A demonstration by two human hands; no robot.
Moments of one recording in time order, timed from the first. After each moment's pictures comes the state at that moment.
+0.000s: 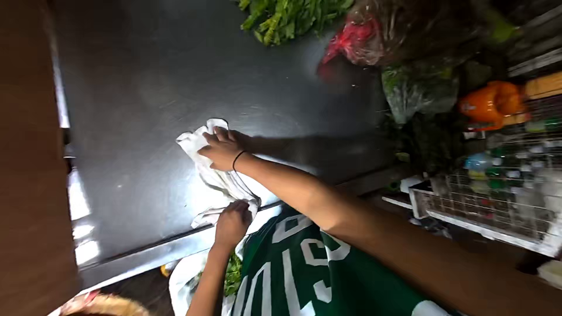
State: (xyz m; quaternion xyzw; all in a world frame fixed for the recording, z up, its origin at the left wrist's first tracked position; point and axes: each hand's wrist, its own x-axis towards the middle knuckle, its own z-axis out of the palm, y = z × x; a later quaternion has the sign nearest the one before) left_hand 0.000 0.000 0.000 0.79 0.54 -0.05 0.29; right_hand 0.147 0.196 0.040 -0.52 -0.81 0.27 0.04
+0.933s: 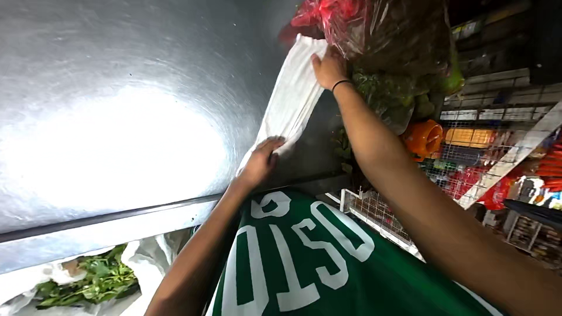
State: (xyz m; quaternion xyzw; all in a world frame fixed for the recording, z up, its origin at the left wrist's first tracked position) left_hand 0.325 0.066 -0.012 0.69 0.38 0.25 0.56; right_hand 0.606 0.280 0.033 -0.80 -0.57 0.16 -0.12
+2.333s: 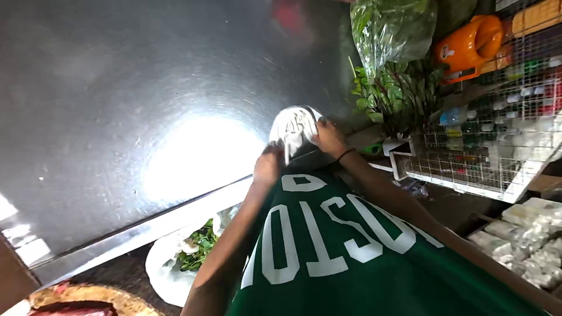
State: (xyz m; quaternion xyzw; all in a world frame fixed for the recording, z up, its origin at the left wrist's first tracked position) left_hand 0.245 0.014 0.041 0.77 0.48 0.00 0.43; right_hand 0.419 0.008 0.241 -0.81 -0.41 0.40 -0.12
